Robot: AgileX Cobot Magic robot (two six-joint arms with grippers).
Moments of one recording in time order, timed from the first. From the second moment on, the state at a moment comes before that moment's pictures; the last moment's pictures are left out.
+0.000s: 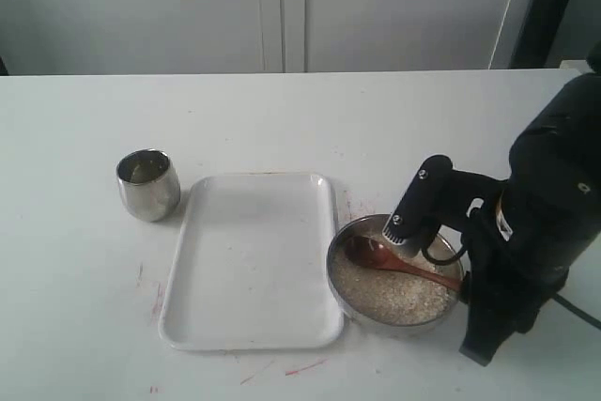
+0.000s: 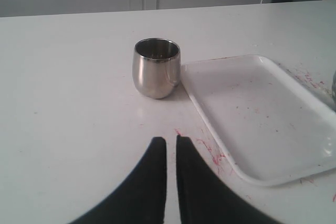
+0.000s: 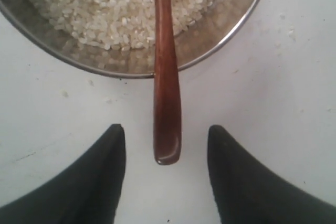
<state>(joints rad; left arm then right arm) -0.19 0.00 0.01 -0.16 0.08 -0.02 0.46 1.41 -0.82 -0.30 0.91 -0.21</state>
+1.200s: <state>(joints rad) -0.19 0.00 0.01 -0.16 0.08 -0.02 0.42 1.56 -0.82 -0.27 0.87 -0.20</state>
